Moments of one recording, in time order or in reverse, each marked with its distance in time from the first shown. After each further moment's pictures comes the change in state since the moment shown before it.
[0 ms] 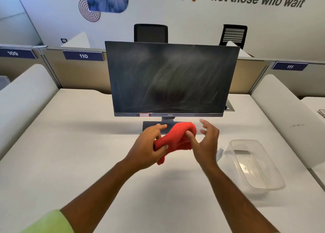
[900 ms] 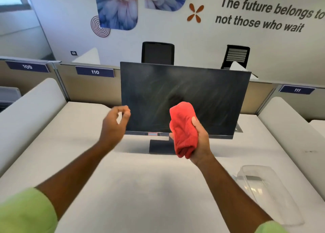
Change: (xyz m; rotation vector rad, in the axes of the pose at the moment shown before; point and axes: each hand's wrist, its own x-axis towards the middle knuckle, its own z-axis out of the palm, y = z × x) left_hand 0.066 -0.080 -0.125 -0.230 0.512 -0.246; right_hand 0.060 -0.091 0.054 1.071 -0.490 0.504
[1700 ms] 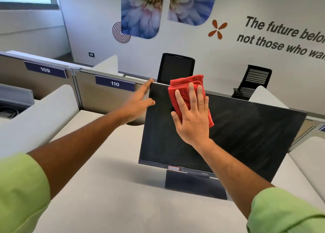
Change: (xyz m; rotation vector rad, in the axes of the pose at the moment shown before) left_hand 0.186 0.011 -0.030 -0.100 -0.392 -0.027; right_hand 0.190 -0.004 0.125 -1.879 0.123 -1.331
